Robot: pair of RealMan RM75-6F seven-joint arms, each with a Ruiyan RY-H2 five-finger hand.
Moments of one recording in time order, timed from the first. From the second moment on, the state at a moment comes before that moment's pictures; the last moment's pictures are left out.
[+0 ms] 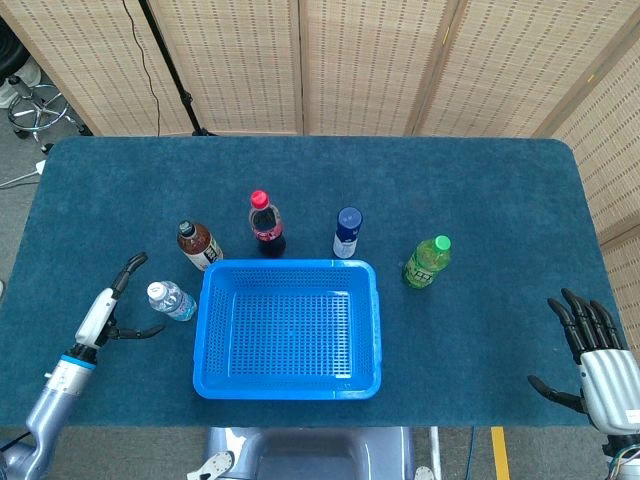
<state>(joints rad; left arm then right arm) -0.34 -1.56 -0.03 -0.99 1.61 1.31 -1.06 0.01 -0.99 0.01 -1.81 -1.68 1.61 0.06</state>
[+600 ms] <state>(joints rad) -0.38 -1.63 -0.05 -0.96 1.55 1.27 -1.07 0.01 -0.99 0.01 -1.81 -1.67 1.59 0.04</state>
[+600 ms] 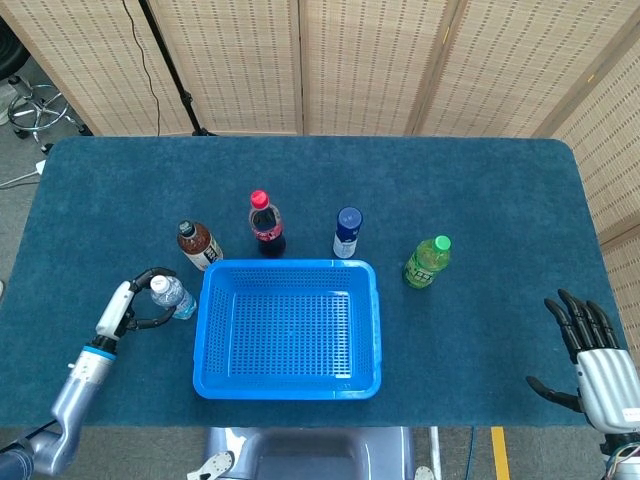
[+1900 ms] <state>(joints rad) -0.53 -1.52 0.02 -1.56 1.76 1.21 -0.59 0.02 -0.99 0.01 -1.83 -1.65 1.56 0.01</state>
